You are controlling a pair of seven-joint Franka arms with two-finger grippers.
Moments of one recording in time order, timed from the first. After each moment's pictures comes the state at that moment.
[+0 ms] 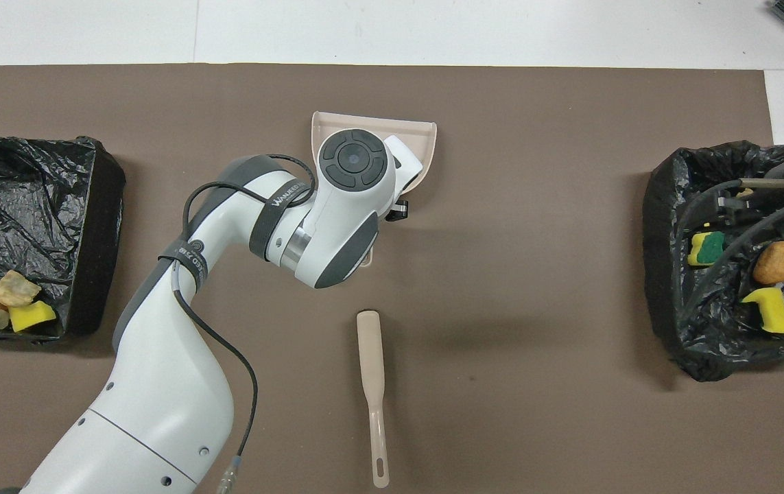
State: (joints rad) left arm -0.55 0.61 -0.08 -1.42 0.07 2.09 -0.52; right arm -0.08 0.06 0.10 -1.54 -0.01 1.51 0.11
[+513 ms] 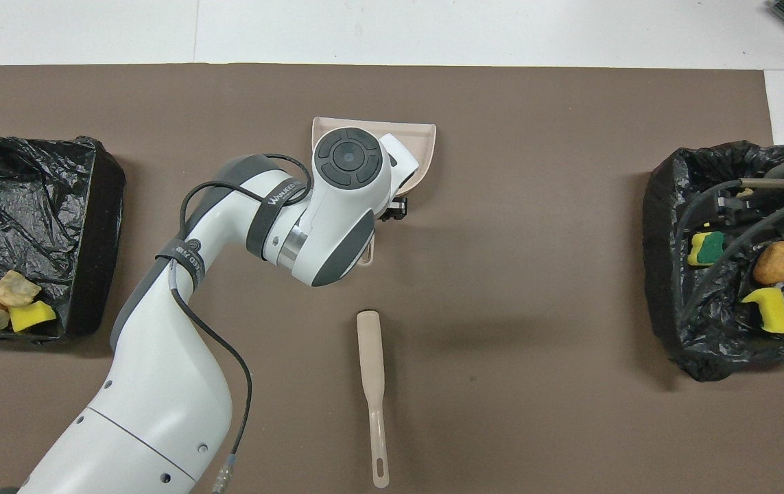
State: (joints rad) left arm -0.55 0.61 -0.06 -1.42 0.06 2.09 -0.52; right arm -0.08 0.06 0.10 -1.54 -0.01 1.51 0.11
